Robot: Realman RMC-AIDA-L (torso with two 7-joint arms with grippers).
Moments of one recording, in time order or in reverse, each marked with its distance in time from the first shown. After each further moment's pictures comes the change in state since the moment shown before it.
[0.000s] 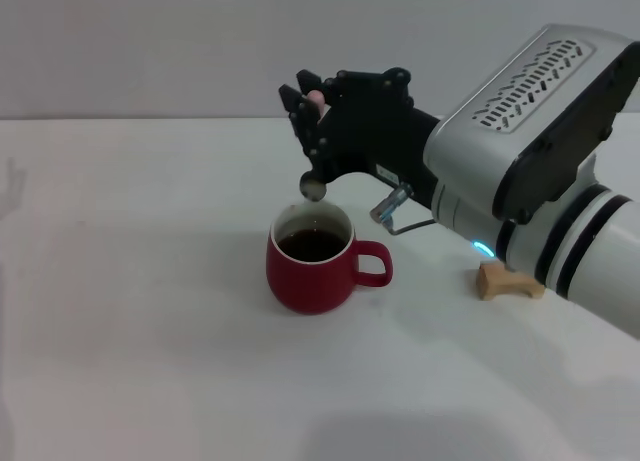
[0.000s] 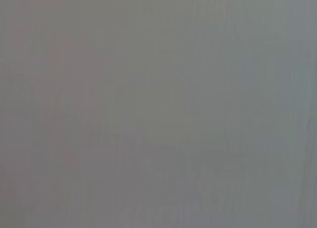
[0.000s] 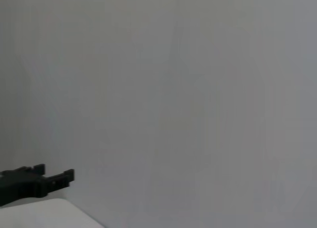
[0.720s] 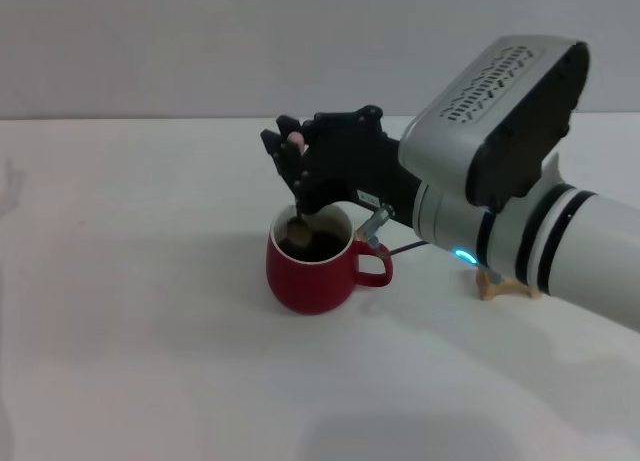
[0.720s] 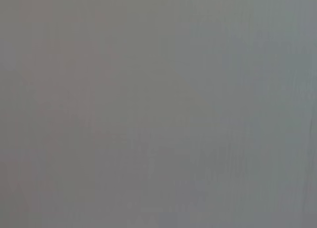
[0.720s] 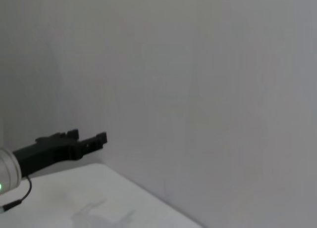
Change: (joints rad) left arm 0.004 -0.001 -0.003 -0.004 0.000 0.007 0.000; right arm 0.085 0.001 0.047 -0.078 0.006 0.143 0.092
